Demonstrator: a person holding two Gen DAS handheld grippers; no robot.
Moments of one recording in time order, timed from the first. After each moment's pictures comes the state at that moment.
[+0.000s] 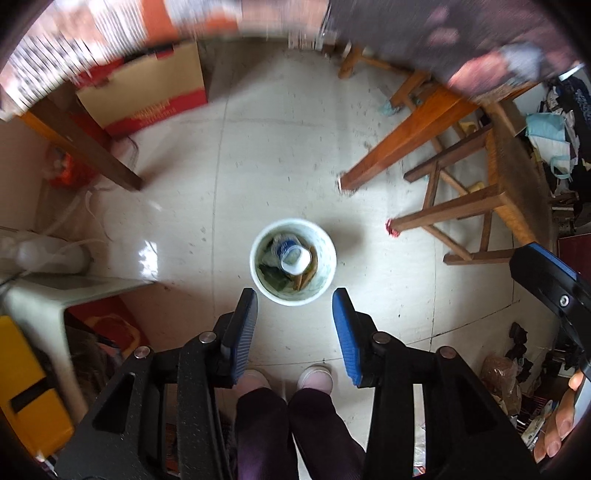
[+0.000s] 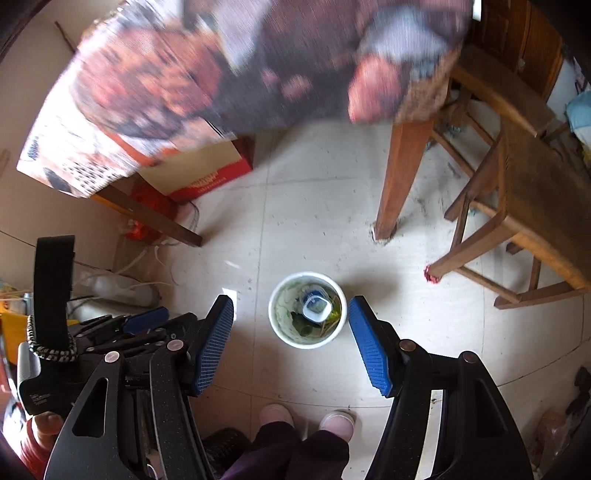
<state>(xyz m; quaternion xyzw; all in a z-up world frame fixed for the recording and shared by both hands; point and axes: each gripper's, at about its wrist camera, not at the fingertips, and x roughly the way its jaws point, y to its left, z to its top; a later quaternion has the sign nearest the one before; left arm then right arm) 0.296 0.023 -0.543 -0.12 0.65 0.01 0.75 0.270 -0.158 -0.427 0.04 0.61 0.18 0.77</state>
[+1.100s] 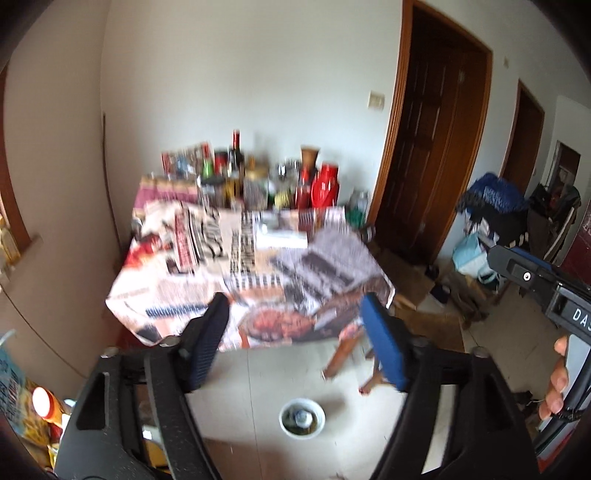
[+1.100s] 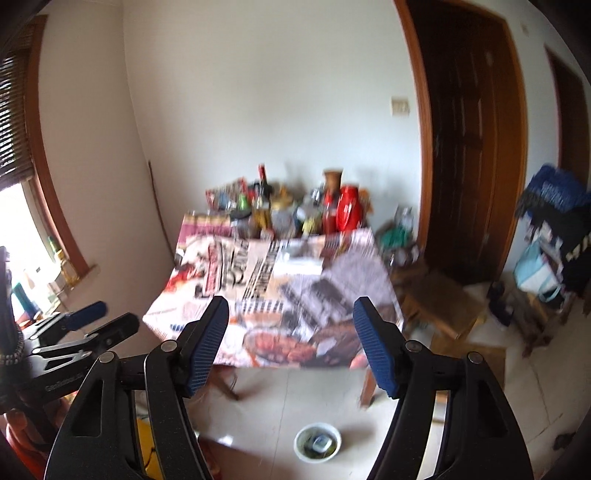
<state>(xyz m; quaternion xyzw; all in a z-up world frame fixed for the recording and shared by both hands) 0.148 0.049 -0.039 -0.04 0.28 0.00 0.96 0.156 -0.163 -0.003 0.04 0.28 0.18 0.94</state>
